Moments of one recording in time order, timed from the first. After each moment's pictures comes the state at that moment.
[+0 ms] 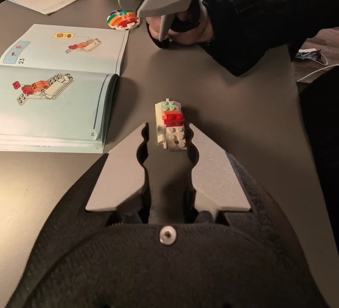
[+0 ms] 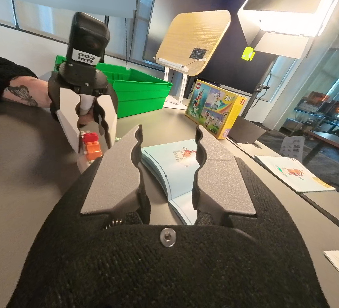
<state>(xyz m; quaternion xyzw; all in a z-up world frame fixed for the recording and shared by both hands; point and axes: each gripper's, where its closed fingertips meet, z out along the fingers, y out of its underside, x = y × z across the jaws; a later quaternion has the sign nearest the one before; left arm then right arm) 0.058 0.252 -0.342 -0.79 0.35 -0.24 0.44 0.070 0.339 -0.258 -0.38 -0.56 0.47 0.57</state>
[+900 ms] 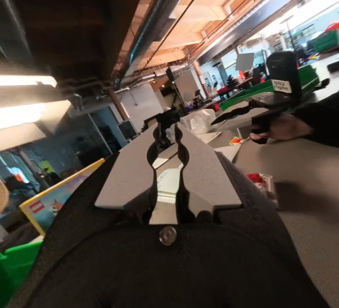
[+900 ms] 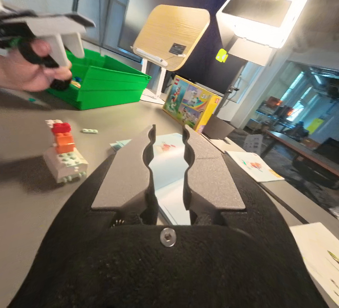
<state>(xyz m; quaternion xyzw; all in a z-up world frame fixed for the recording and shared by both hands) -0.019 0.232 -0.199 -0.52 0.24 0.05 0.82 0.074 0.360 -0.258 -0.38 -0.55 0.40 0.63</state>
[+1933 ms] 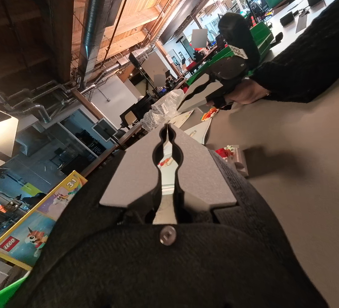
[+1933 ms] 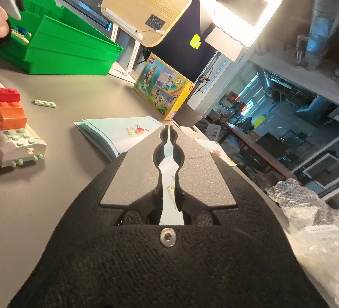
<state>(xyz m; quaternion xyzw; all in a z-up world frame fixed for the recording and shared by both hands) 0.026 0.236 -0.240 -0.54 0.37 0.07 0.75 0.079 0.382 -0.264 -0.39 -0.56 0.27 0.68</state>
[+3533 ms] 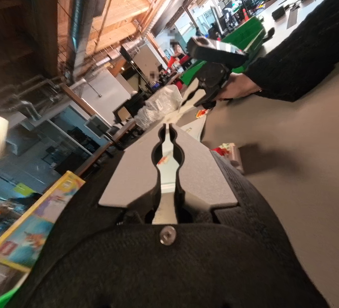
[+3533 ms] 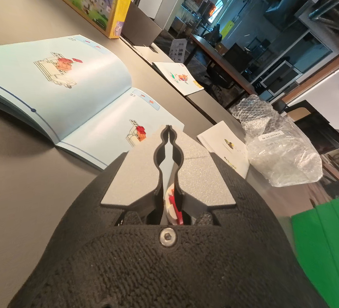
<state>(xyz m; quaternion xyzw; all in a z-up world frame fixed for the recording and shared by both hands) 0.030 0.236 -0.240 -0.56 0.38 0.06 0.74 0.106 0.461 -0.304 -0.58 -0.51 0.09 0.63</state>
